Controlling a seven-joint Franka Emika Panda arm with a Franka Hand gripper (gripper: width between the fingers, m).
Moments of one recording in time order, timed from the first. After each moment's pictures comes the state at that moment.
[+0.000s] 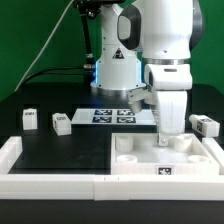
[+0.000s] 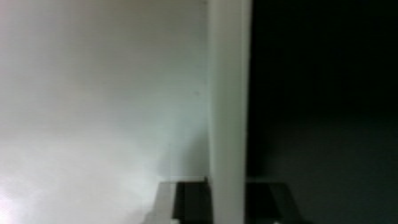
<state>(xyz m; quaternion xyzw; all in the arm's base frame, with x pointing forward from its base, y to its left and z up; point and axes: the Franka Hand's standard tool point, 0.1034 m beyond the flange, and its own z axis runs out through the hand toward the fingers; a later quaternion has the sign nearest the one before) 0.490 0.078 0.009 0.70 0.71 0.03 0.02</state>
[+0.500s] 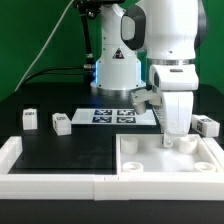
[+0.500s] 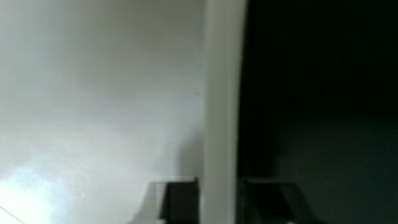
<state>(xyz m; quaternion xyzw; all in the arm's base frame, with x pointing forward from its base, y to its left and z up) 0.492 0.082 0.009 0.70 0.71 0.03 0.02</state>
